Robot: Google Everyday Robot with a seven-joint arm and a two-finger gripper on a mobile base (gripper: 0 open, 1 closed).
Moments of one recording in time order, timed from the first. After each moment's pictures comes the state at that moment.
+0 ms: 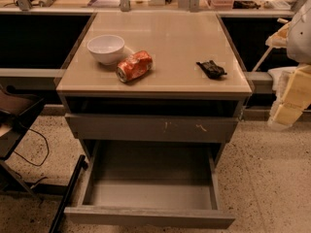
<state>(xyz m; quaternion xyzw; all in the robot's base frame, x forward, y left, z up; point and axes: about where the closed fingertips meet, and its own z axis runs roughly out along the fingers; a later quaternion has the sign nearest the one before) 0.438 -0.217 0.976 -0.60 0.78 -0.03 0.16</state>
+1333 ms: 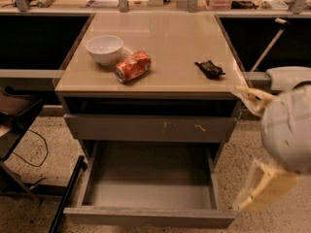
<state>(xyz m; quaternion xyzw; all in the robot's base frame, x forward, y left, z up) 0.344 -0.137 0.928 -0.66 0.70 -0.01 0.29</state>
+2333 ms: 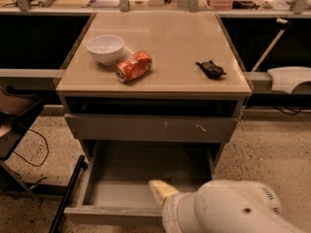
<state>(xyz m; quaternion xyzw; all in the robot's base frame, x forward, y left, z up) 0.299 -0.010 0.673 -0.75 0.61 0.08 0.25</state>
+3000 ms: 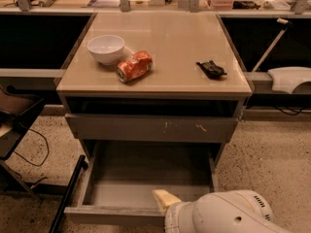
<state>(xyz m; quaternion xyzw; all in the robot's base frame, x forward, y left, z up) 0.291 -0.016 0.623 -0.75 0.62 0.08 0.23</state>
